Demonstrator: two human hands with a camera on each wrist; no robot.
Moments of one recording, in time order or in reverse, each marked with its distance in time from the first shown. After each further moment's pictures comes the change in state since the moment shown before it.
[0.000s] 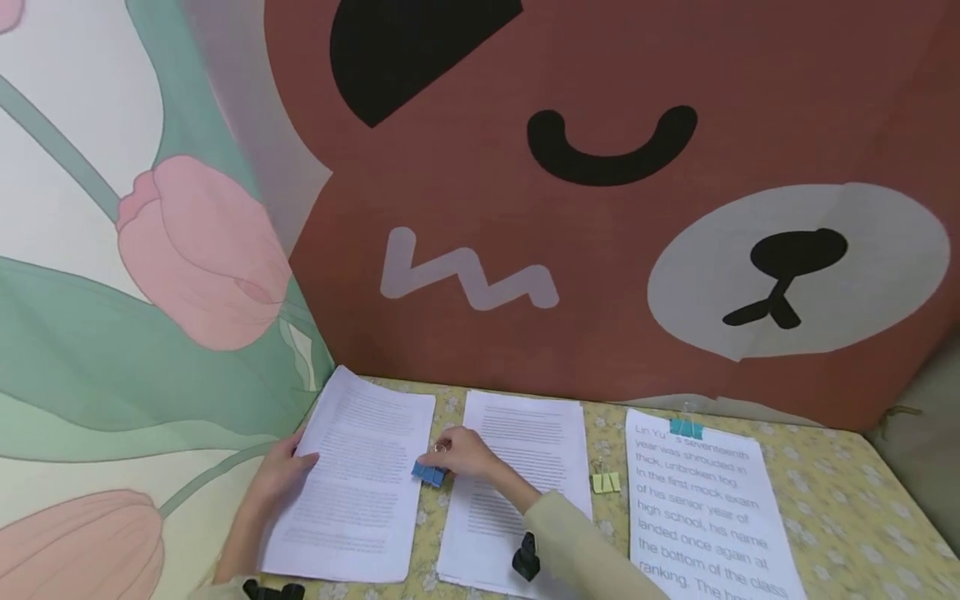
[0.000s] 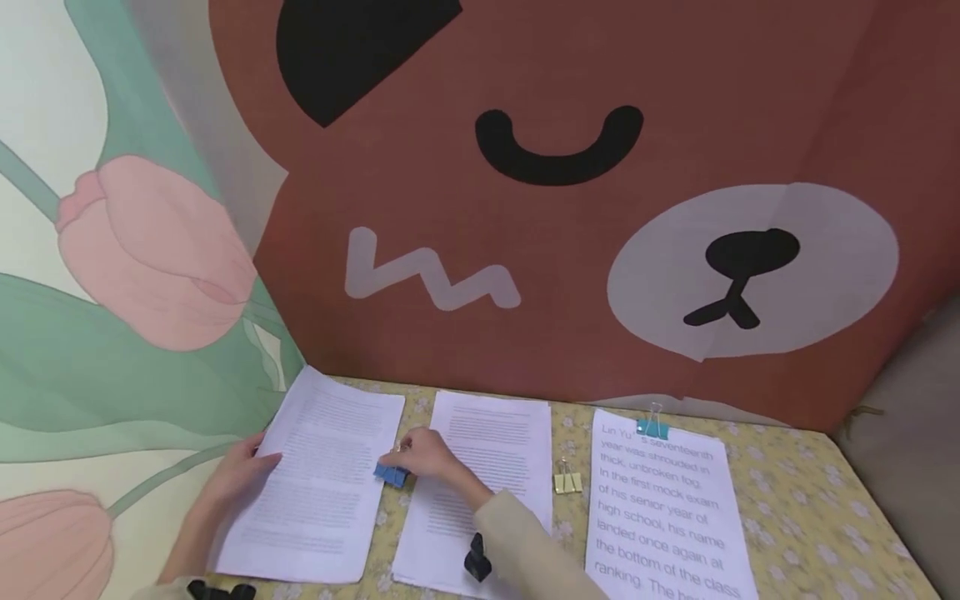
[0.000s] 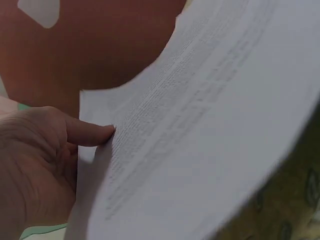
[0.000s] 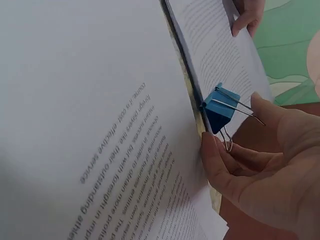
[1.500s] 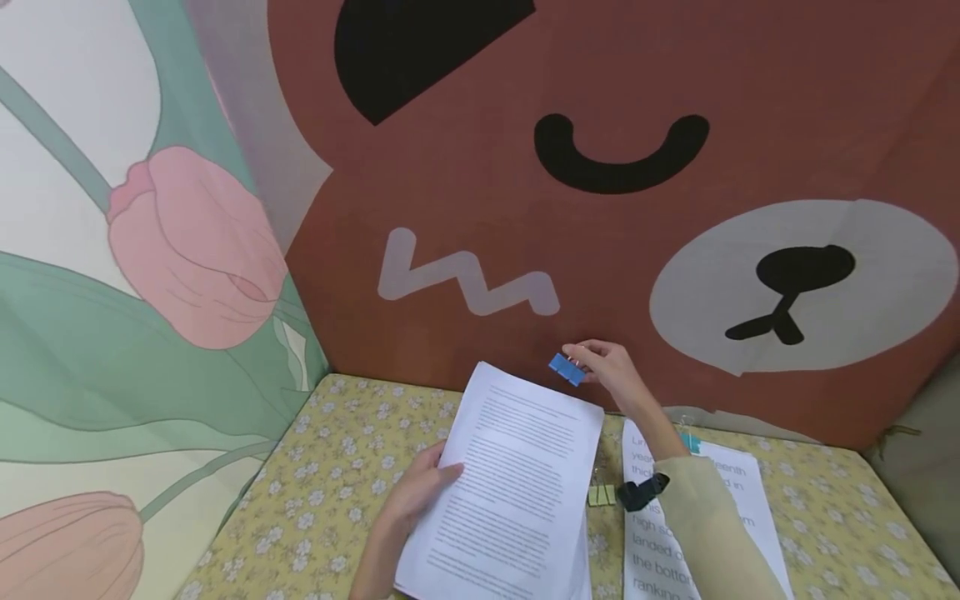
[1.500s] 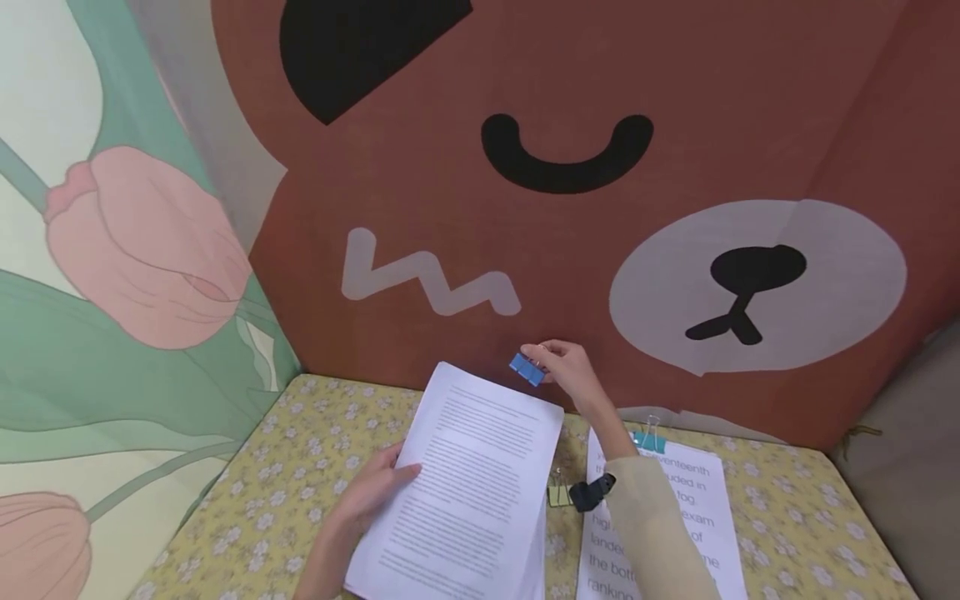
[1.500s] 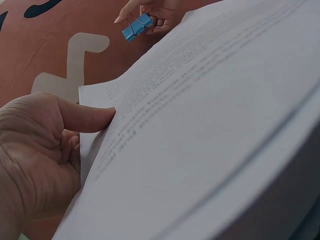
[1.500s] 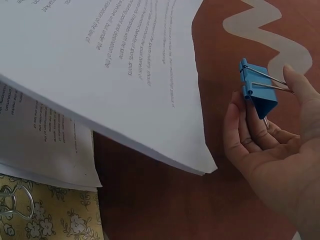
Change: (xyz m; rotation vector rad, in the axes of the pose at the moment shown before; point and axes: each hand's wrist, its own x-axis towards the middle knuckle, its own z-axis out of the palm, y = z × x) left_hand -0.020 0.132 0.157 -0.705 -0.390 -0.037; right_hand -0.048 0.029 -0.225 0.250 0.428 0.025
